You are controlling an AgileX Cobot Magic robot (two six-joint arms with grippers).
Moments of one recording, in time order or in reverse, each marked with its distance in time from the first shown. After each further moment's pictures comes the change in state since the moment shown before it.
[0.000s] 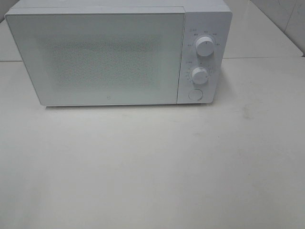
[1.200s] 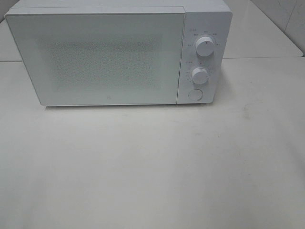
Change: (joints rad) left arm 0.000 0.000 0.000 0.000 0.000 0.000; right arm 0.000 0.549 0.000 0.006 -0.557 0.019
